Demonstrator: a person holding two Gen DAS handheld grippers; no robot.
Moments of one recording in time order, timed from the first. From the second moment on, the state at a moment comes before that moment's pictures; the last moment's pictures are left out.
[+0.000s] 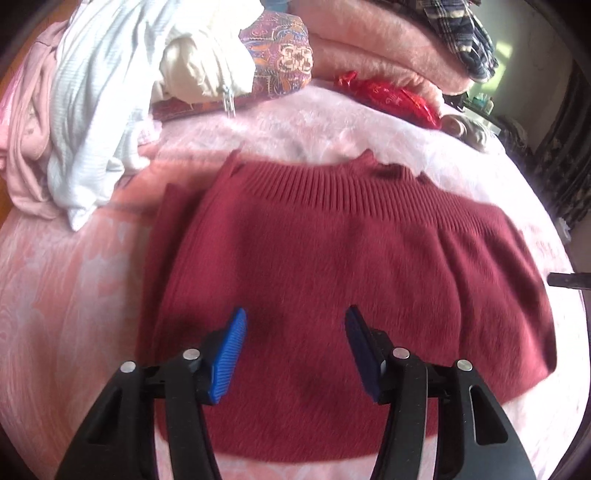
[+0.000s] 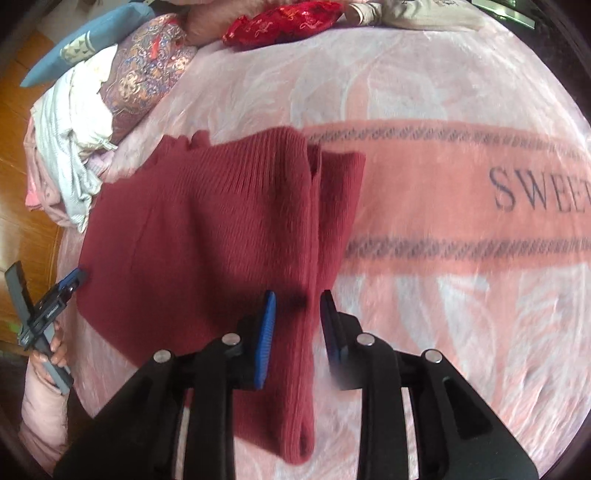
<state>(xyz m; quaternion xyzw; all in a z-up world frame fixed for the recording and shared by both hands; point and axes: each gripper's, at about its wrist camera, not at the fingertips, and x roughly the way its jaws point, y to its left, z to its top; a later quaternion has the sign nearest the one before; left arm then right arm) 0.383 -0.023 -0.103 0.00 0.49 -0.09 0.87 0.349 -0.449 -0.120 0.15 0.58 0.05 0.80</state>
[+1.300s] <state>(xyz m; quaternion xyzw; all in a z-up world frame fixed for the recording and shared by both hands) 0.480 0.037 -0.095 0.00 0.52 -0.02 0.85 0.338 -0.382 -0.122 0.10 0.59 0.08 0.80</state>
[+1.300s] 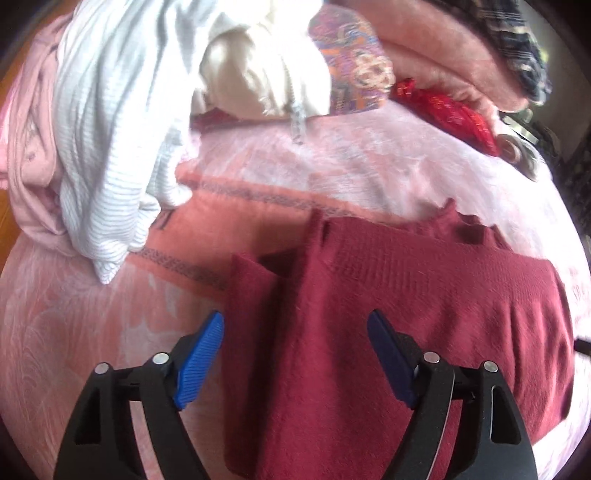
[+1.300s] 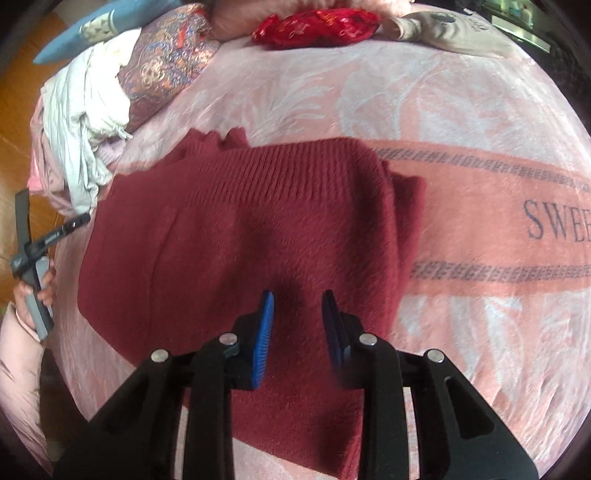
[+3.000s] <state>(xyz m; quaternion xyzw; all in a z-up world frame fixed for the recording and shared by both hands) 0.344 0.070 -0.144 -0.05 0.58 -0.12 0.80 0.230 -0.414 -0.150 0.12 0.59 0.04 0.79</state>
